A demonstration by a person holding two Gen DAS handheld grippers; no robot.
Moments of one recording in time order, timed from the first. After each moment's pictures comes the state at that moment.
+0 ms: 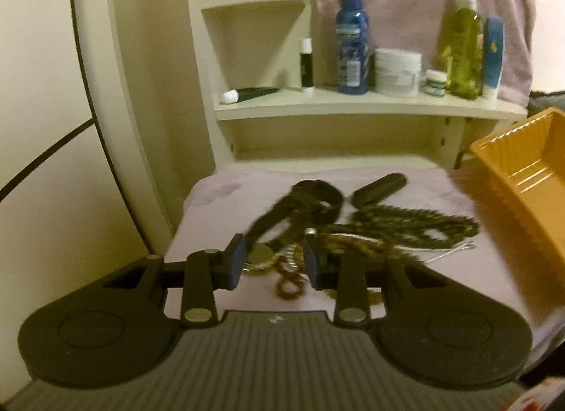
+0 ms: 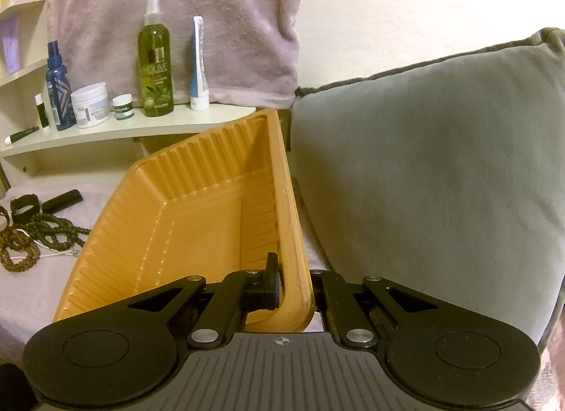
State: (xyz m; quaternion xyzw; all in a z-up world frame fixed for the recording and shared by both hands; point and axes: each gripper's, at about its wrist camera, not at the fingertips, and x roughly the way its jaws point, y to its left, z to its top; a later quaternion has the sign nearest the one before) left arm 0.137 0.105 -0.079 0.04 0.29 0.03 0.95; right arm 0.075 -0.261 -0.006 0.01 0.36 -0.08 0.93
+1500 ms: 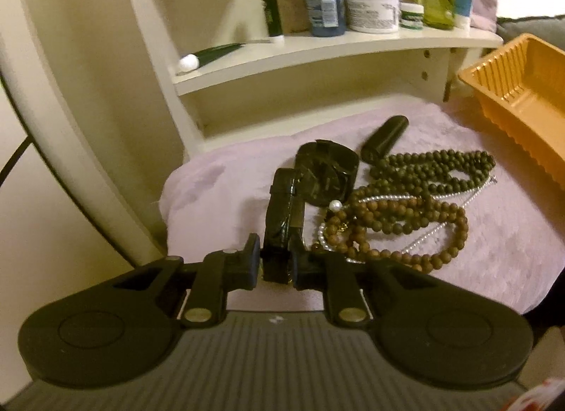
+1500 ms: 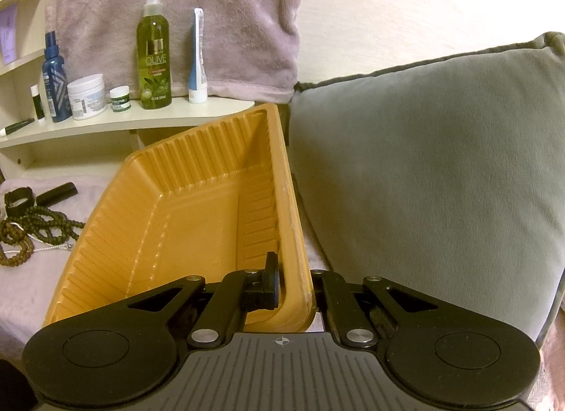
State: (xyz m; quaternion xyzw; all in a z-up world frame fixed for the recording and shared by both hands) left arm 0.180 0.137 -0.099 0.12 0.36 -0.07 0.92; right arm 0.079 -0.258 -0.010 0.00 0.37 -0.09 0.93
